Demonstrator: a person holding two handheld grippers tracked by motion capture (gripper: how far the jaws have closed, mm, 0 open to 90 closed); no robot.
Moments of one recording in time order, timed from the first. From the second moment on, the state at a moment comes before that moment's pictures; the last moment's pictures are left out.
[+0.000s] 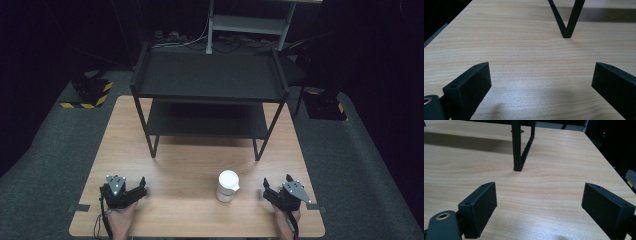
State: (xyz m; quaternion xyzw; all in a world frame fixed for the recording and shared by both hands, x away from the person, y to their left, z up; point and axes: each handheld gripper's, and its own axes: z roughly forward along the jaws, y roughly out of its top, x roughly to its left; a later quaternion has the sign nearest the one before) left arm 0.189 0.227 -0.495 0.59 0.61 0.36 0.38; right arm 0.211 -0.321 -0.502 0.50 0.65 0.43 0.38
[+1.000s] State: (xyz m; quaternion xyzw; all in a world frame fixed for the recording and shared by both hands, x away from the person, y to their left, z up) left arm 0.190 0.227 -0.495 0.59 0.61 0.36 0.38; right arm 0.174 -0.331 -0.497 0.34 0.73 0.53 0.26
